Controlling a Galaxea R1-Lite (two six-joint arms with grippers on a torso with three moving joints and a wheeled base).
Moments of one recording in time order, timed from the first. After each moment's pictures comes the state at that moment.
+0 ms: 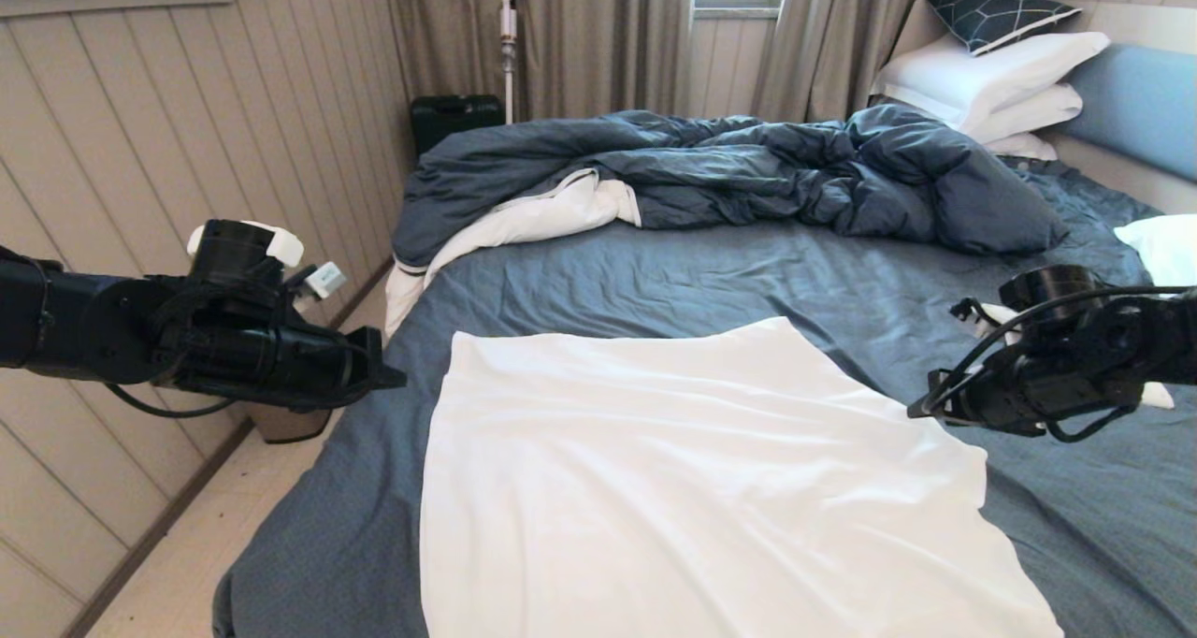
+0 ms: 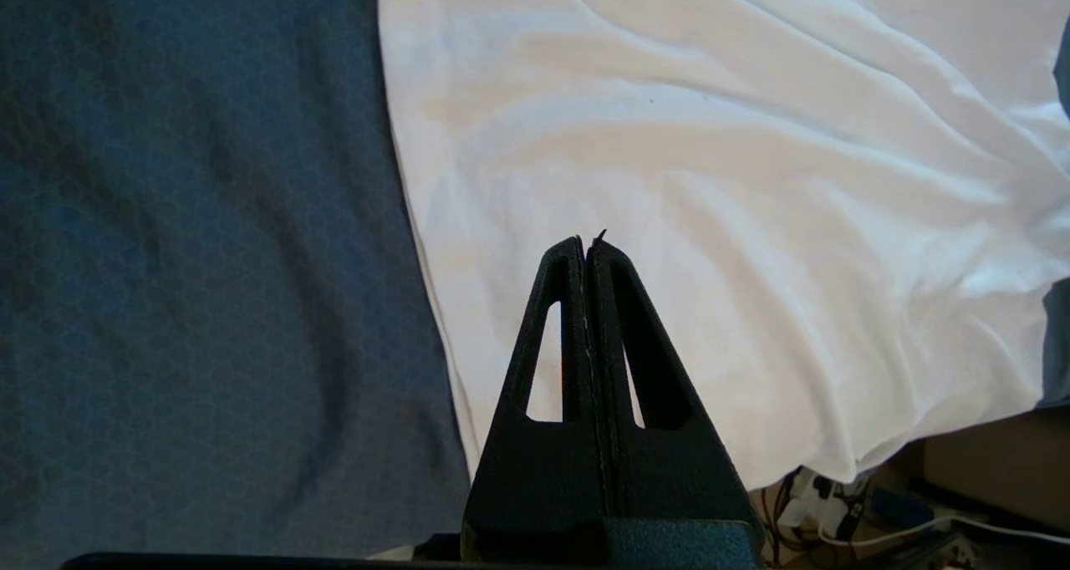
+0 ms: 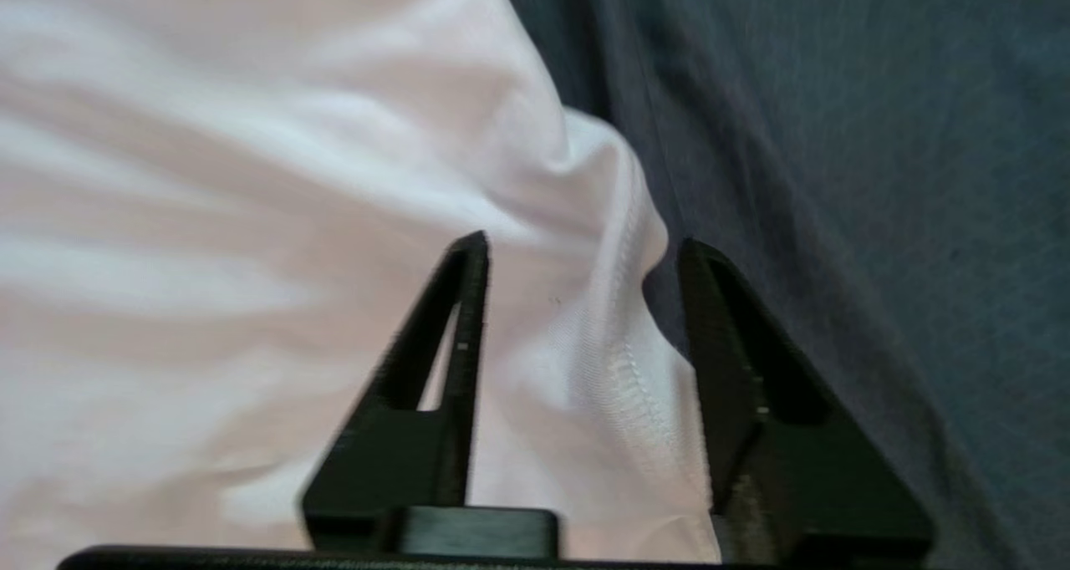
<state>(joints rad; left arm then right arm) -0.16 1.82 -1.13 0.06 -0.38 -0.35 -0.22 1.95 -1.19 0.13 0.15 0.05</state>
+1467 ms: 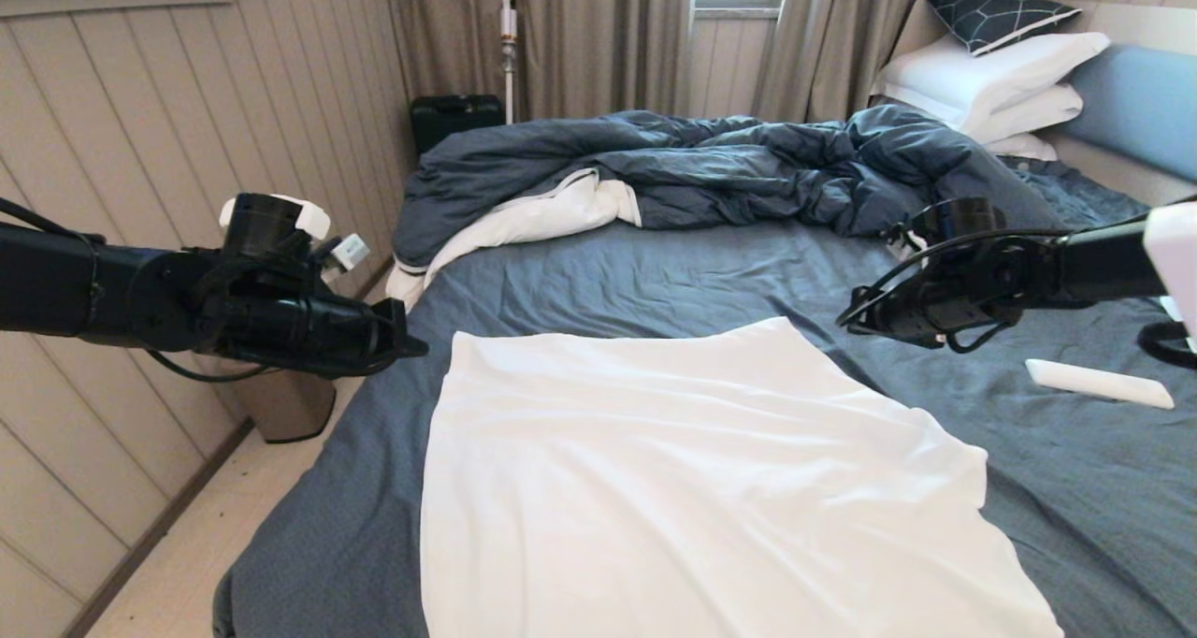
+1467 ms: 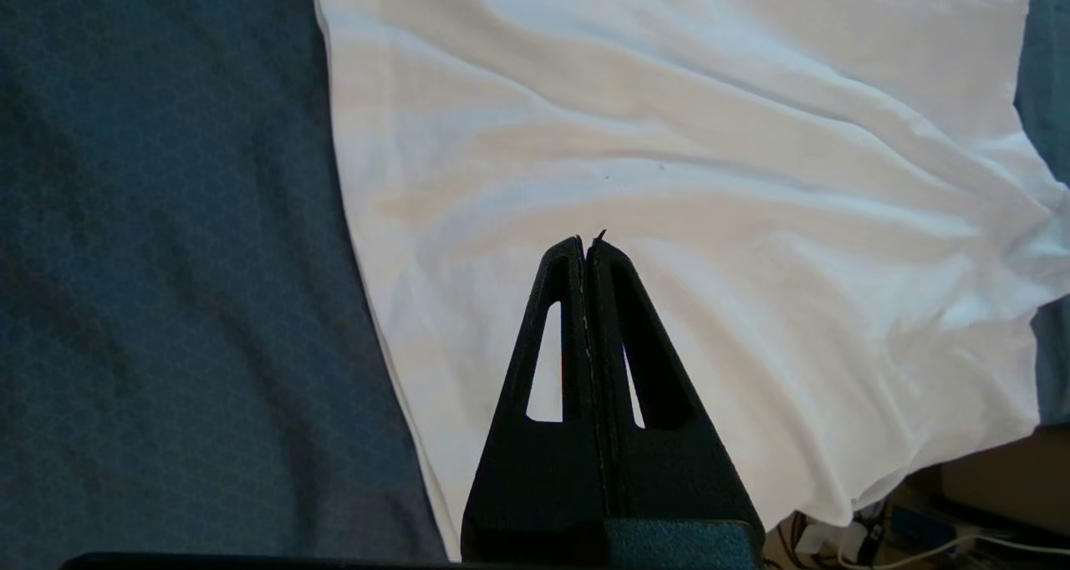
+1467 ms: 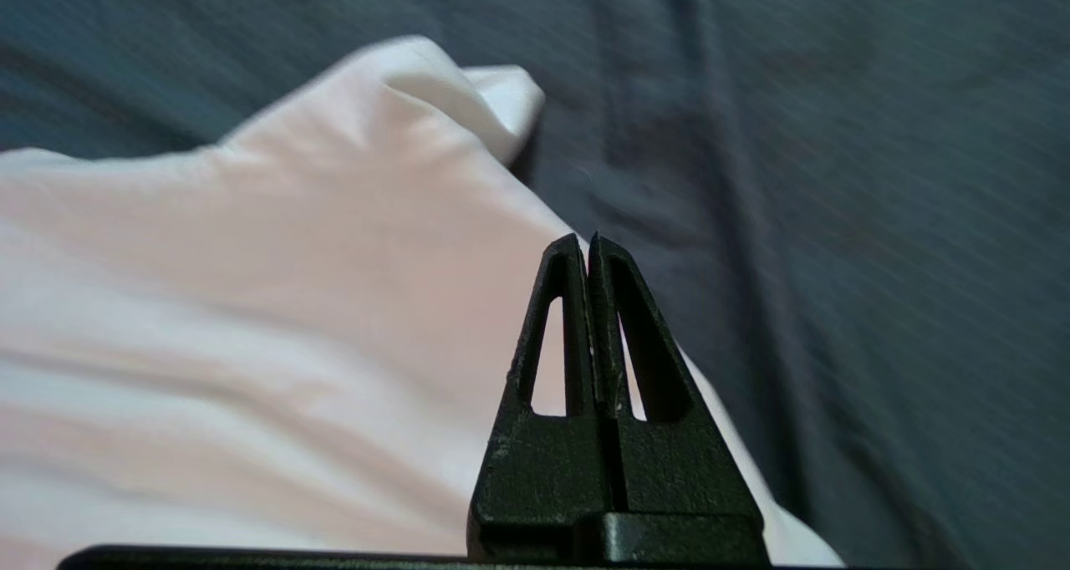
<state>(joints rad) -0.20 1.89 -1.26 0.06 -0.36 -0.34 -0.08 2.19 -1.70 0.18 0.13 0.21</state>
